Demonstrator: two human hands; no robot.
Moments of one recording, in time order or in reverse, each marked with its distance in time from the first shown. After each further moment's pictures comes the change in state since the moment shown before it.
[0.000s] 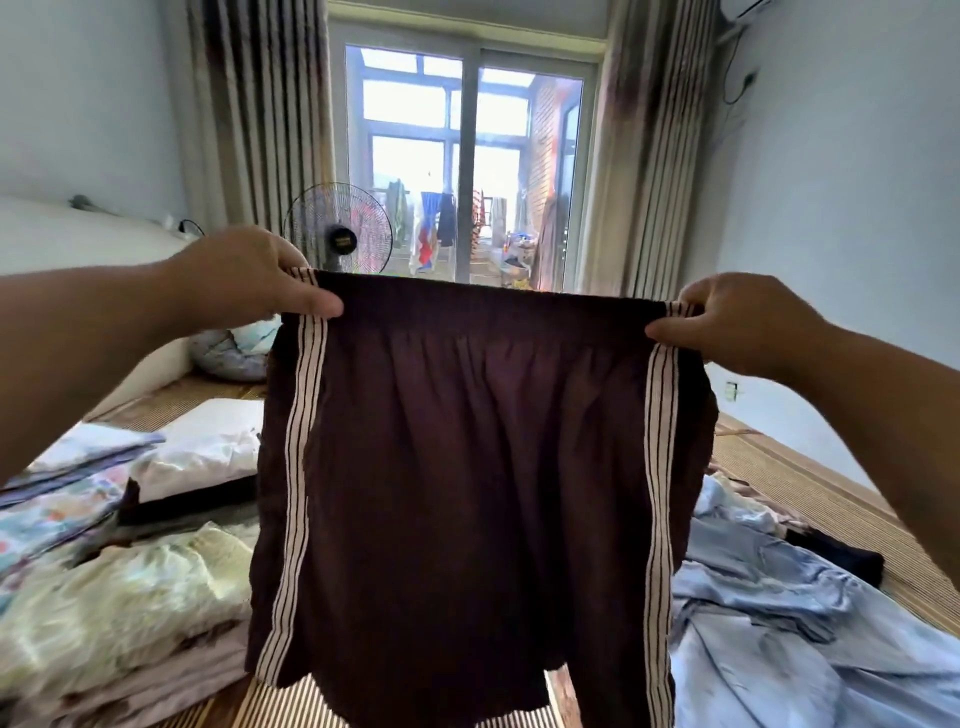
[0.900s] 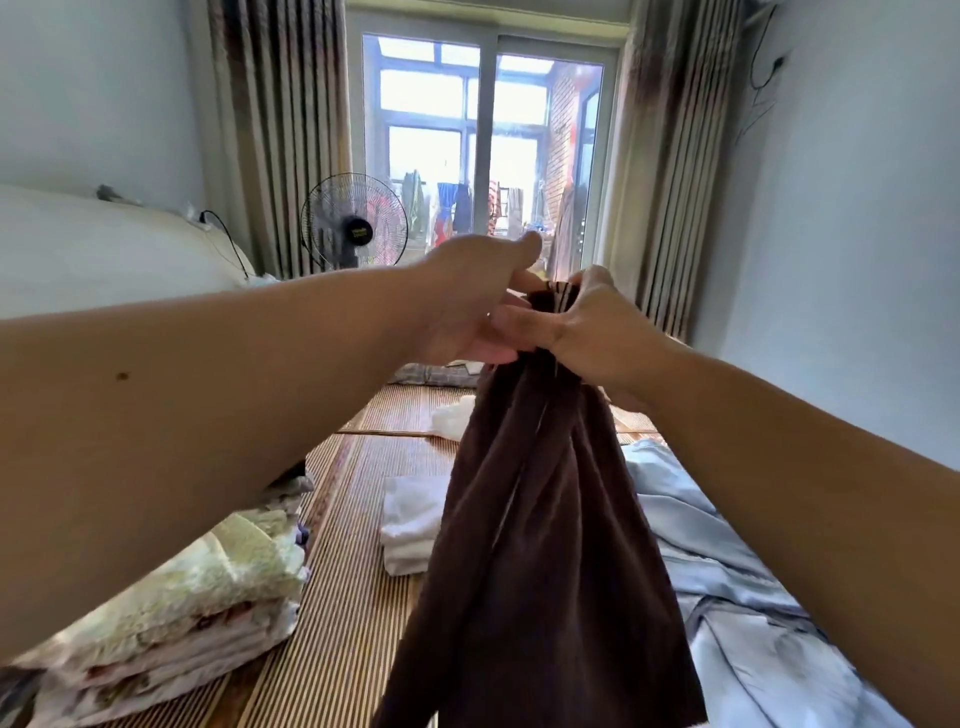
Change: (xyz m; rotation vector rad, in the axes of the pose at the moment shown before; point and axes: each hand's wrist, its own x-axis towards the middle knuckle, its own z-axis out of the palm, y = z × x) left_hand -0.015 0.141 0.060 -0.866 -0.417 -0.279; right_hand -0.006 -0.106 0.054 0.859 -0.127 0.146
